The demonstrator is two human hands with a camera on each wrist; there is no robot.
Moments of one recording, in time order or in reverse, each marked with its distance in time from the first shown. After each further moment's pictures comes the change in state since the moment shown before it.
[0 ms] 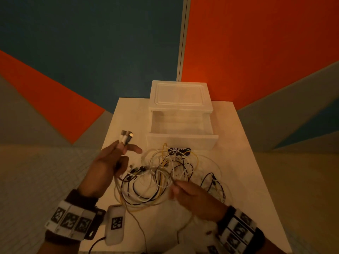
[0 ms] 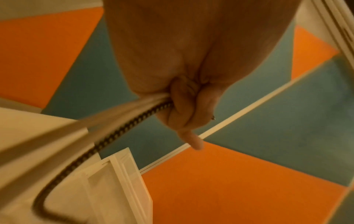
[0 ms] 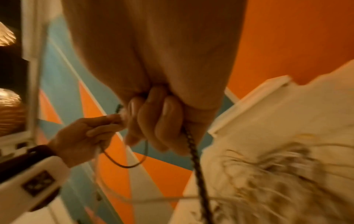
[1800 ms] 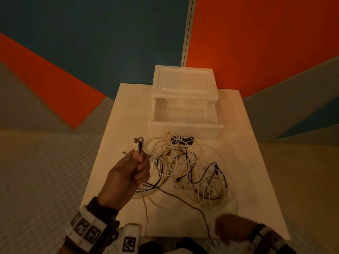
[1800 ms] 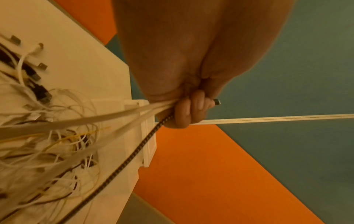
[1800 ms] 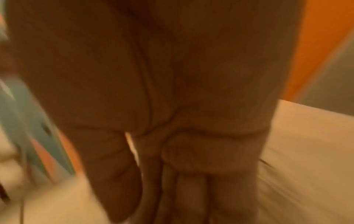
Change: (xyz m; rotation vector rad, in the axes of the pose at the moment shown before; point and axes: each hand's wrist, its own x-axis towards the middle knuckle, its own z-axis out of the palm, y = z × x) left_hand -0.030 -0.044 0.027 -0.646 -0.081 -0.247; right_hand -0.094 0.120 -0.045 -0.525 -0.538 0.533
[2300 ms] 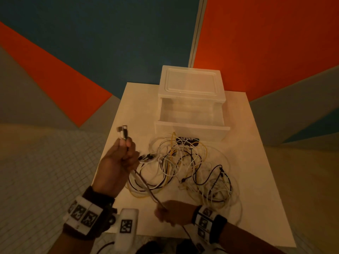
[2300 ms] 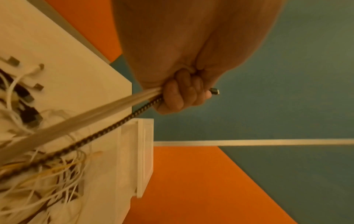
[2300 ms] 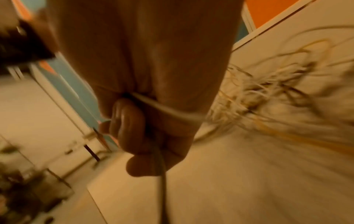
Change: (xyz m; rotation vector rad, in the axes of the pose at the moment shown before) left_hand 0.010 0.026 -0.028 0.029 0.130 0.156; right_hand 0.116 -0.154 -0.007 0.473 -0.080 -0.274
